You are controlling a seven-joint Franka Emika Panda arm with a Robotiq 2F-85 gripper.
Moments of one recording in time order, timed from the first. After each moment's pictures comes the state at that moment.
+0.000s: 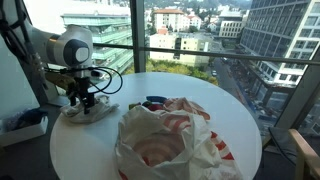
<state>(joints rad) 0.34 0.47 0.22 -2.09 0.11 2.46 0.45</state>
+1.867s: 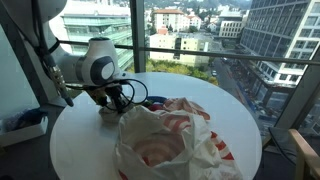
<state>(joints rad) 0.49 0.55 -0.13 -2.13 0.11 2.84 0.60</state>
